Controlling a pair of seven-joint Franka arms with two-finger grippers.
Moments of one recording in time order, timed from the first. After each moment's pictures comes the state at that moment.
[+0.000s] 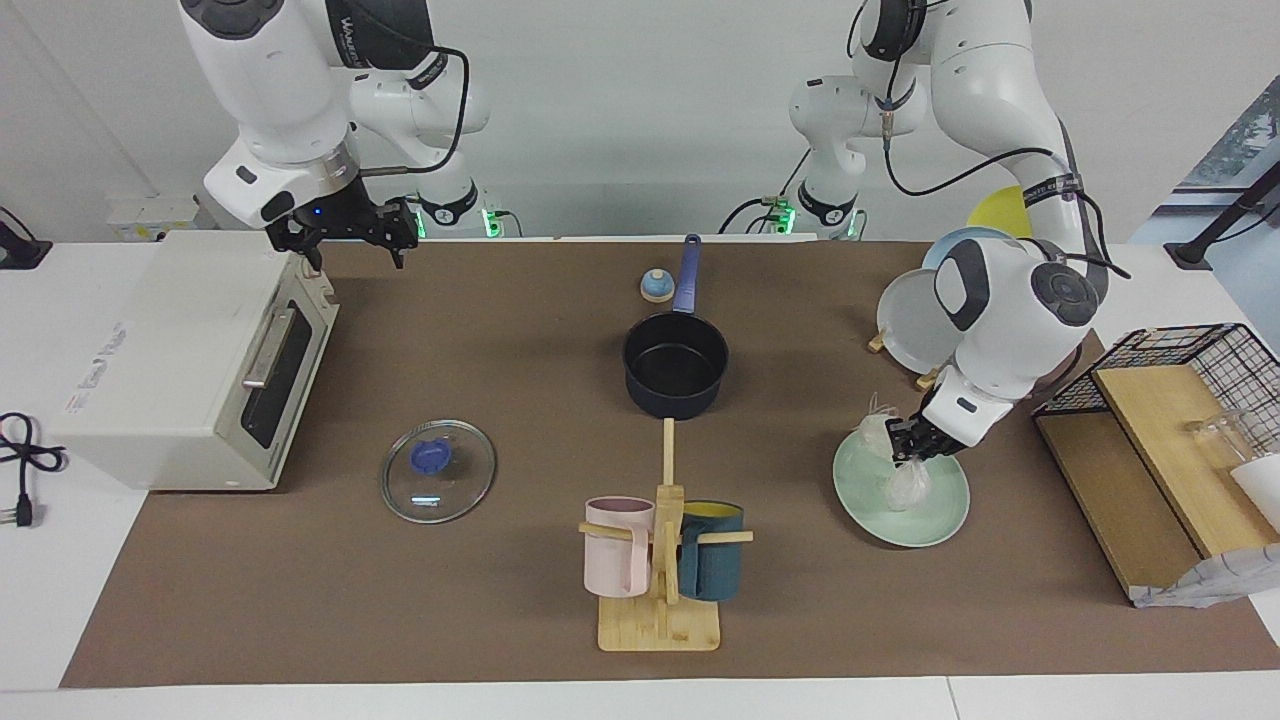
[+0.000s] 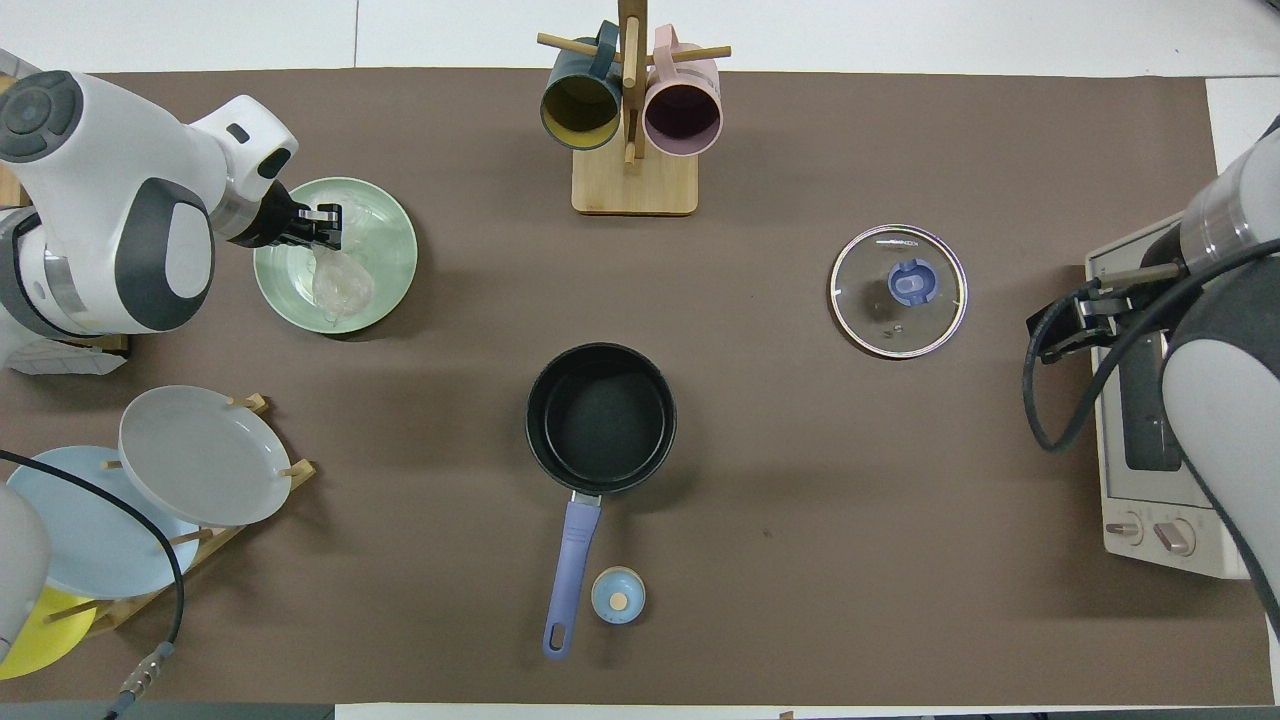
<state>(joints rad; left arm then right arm) -0.09 0.40 -0.05 -1.68 -0.10 2.16 -0.02 -0.04 0.04 0.18 -1.51 -0.10 1.37 0.04</state>
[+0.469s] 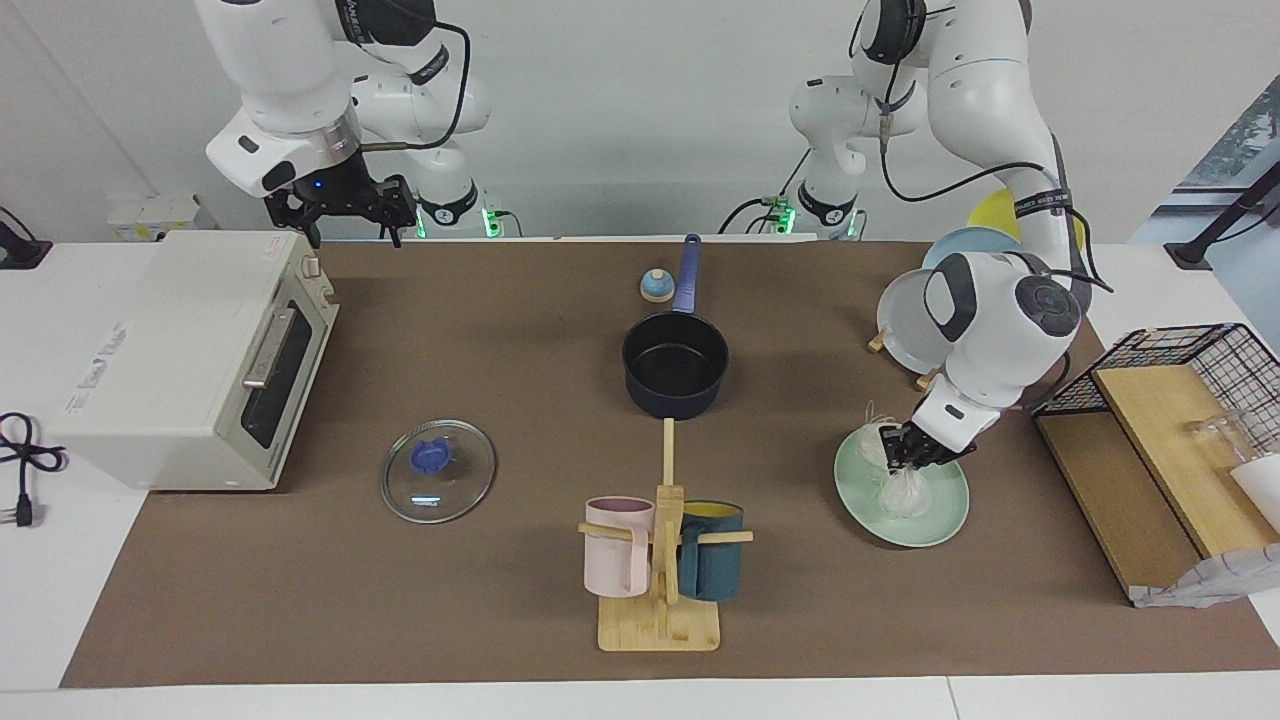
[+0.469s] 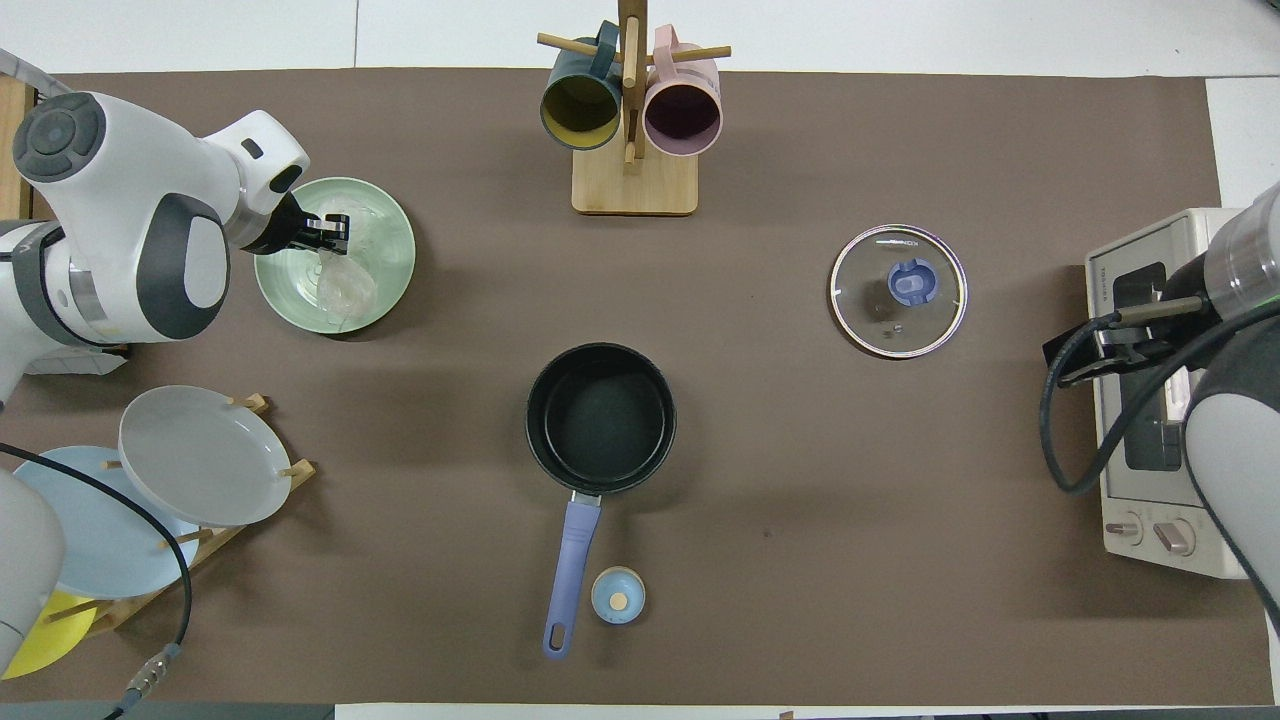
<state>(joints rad) -0.09 0.41 -0.05 -1.71 -0.10 2.21 0.05 -0.01 -0.02 0.13 -1.56 -0.10 1.38 0.04</state>
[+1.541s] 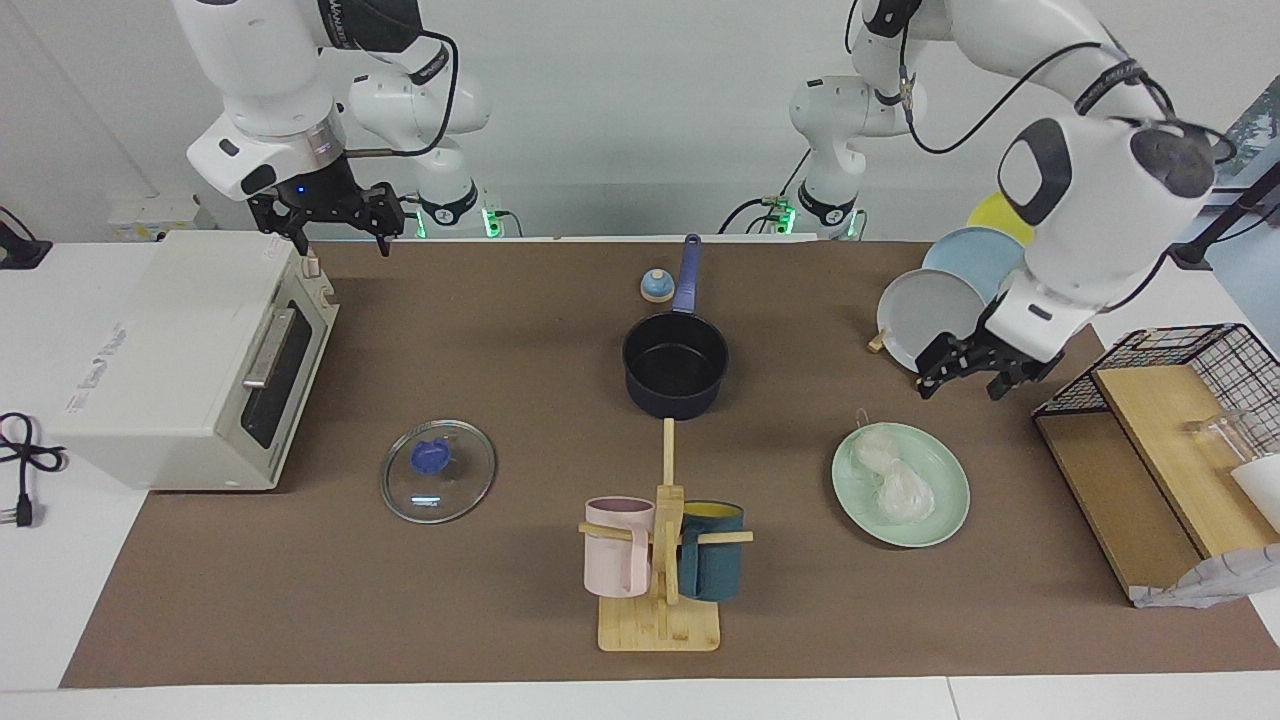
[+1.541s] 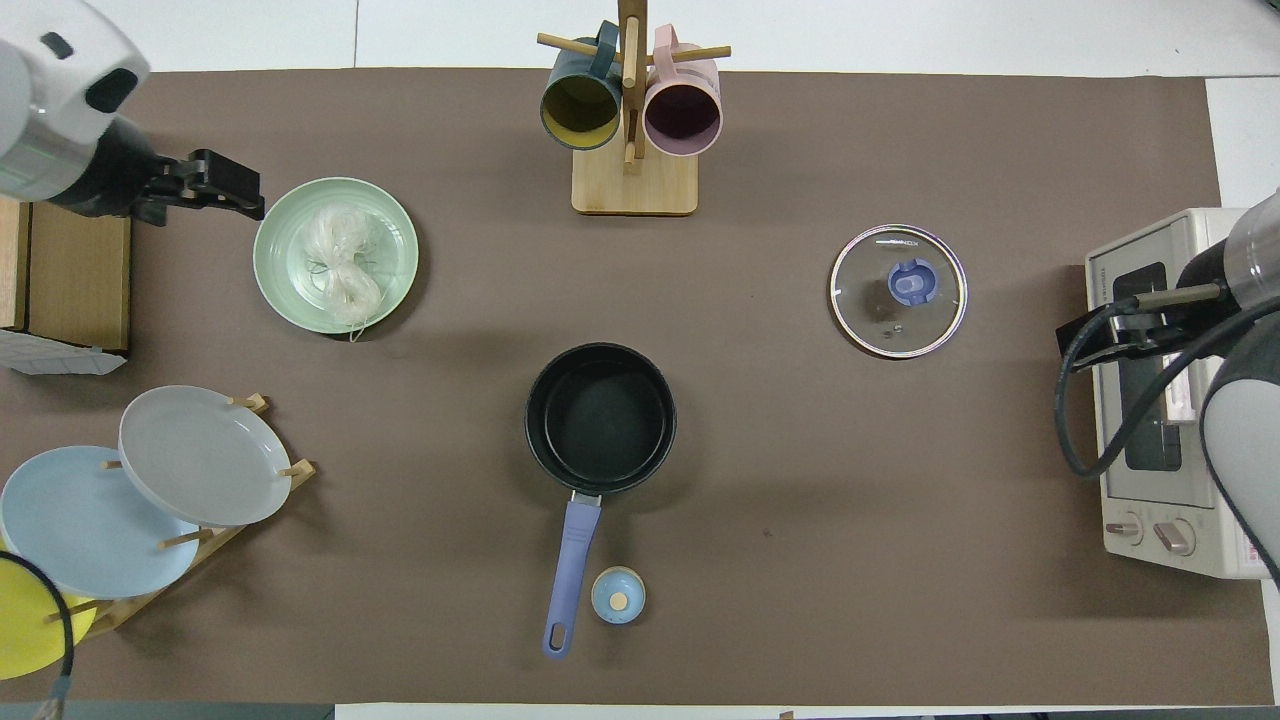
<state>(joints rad) -0.08 0.20 -0.04 -1.44 -0.05 1.70 -0.07 -0.01 -0.02 0.11 -1.57 -0.10 1.42 0.04</state>
